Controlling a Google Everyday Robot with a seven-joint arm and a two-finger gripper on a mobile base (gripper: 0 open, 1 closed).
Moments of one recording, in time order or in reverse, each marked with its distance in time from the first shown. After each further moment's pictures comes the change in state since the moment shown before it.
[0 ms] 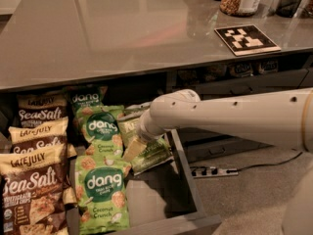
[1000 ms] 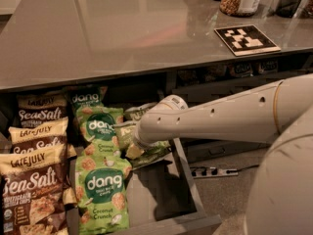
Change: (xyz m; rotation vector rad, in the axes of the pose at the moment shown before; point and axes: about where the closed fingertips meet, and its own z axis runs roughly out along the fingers) arm 0.014 0.011 0.028 0.053 0.095 -0.049
